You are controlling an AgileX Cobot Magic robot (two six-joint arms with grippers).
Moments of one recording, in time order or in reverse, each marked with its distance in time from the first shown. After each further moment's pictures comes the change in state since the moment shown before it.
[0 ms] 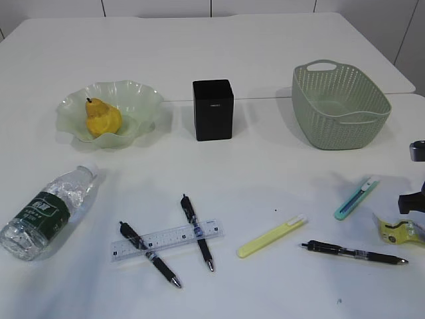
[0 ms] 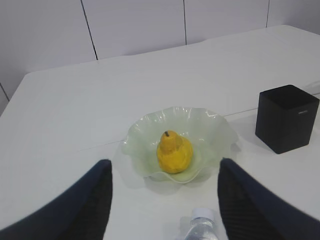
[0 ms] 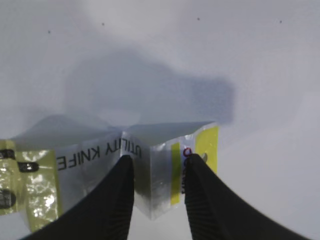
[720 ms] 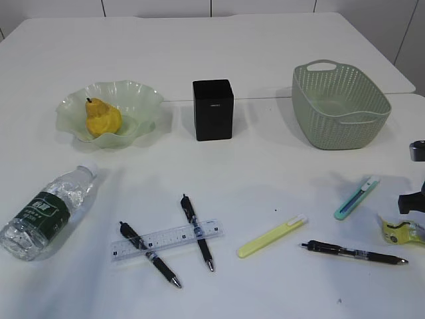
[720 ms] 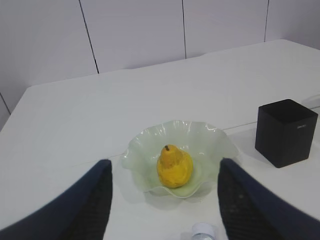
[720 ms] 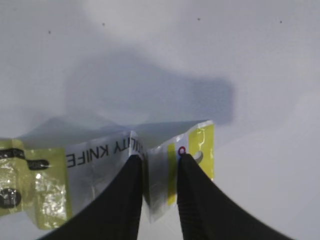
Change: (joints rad) left arm 0.000 0.000 0.000 0.000 -0.049 0.000; right arm 0.000 0.000 0.000 0.000 0.000 0.000
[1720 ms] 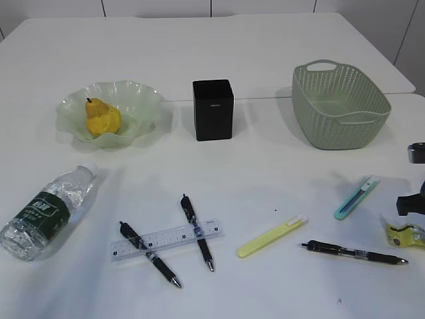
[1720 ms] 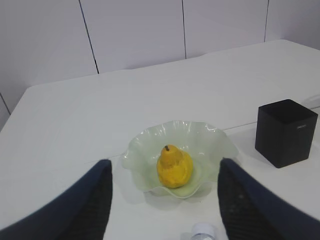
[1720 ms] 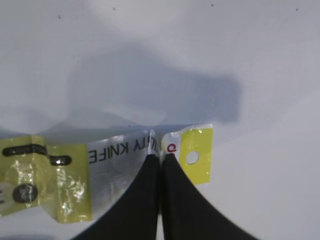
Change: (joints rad) left arm 0.000 0.000 0.000 0.000 0.000 0.000; right arm 0.000 0.000 0.000 0.041 0.014 -0.039
